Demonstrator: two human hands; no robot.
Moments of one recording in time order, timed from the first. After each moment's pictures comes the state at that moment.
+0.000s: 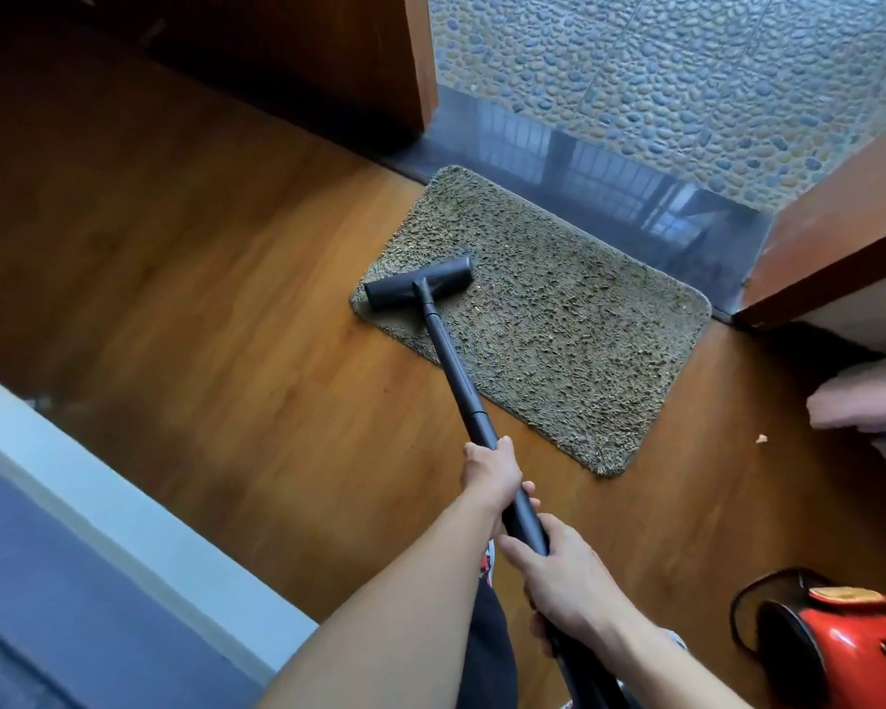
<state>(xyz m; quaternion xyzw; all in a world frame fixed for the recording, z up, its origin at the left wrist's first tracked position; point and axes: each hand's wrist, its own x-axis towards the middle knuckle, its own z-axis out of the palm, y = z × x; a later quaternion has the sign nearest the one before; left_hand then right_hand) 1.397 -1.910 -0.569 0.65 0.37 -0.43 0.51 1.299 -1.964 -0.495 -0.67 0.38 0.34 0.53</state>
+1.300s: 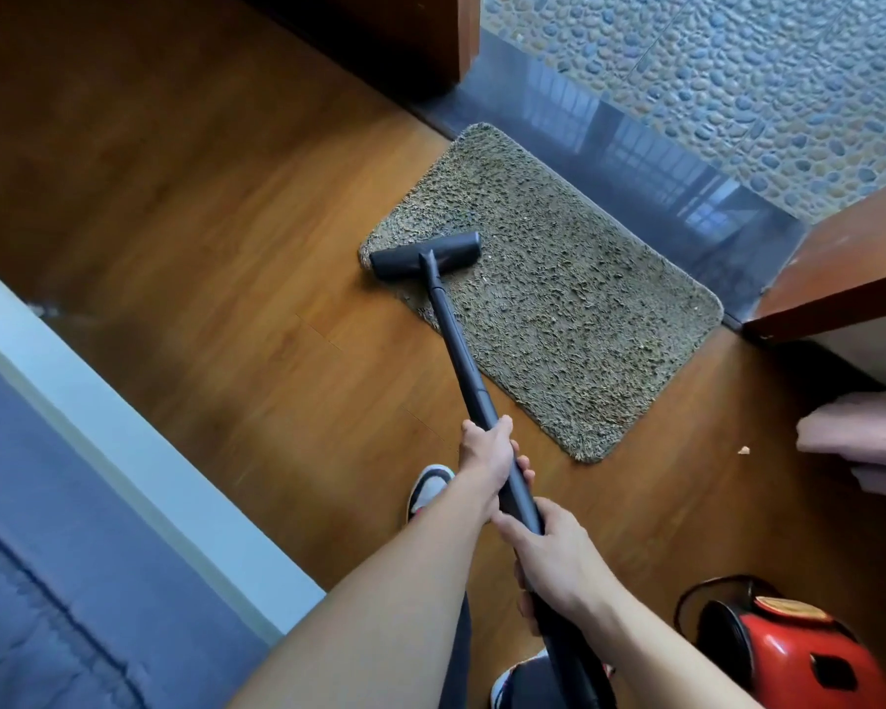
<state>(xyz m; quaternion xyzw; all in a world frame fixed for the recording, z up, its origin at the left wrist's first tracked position) 1.383 -1.941 -0.563 0.58 0.44 -0.37 0.57 1.298 -2.005 -0.484 -0.66 0.37 0.39 0.53</state>
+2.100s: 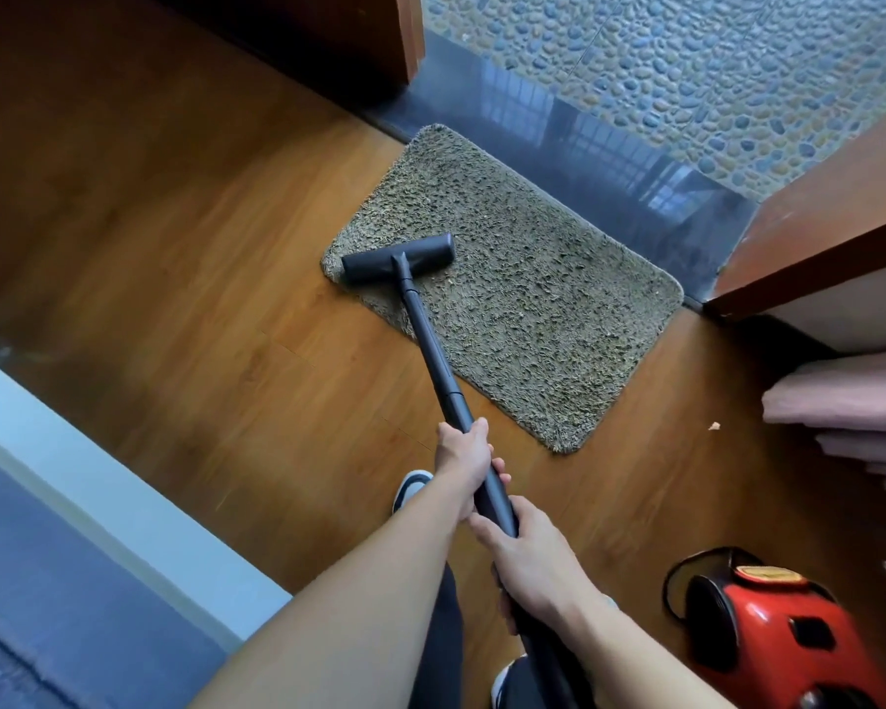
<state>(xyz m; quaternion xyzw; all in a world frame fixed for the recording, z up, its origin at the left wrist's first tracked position) 1.384 -1.948 -0.574 0.62 0.41 -0.38 0.54 1.291 -2.010 -0.491 -0.67 0.36 0.38 0.53</state>
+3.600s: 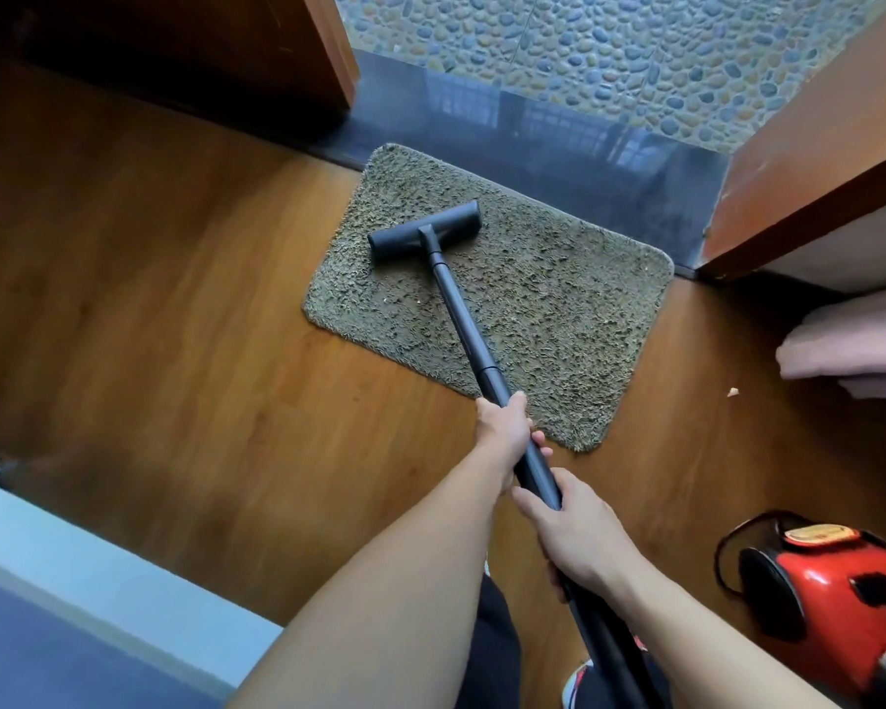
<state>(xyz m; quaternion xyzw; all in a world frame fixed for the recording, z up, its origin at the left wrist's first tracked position) 1.446 -1.993 -0.581 0.64 0.34 -0.45 0.52 1.342 -2.031 -0.503 -0.68 0.42 0.32 0.51</state>
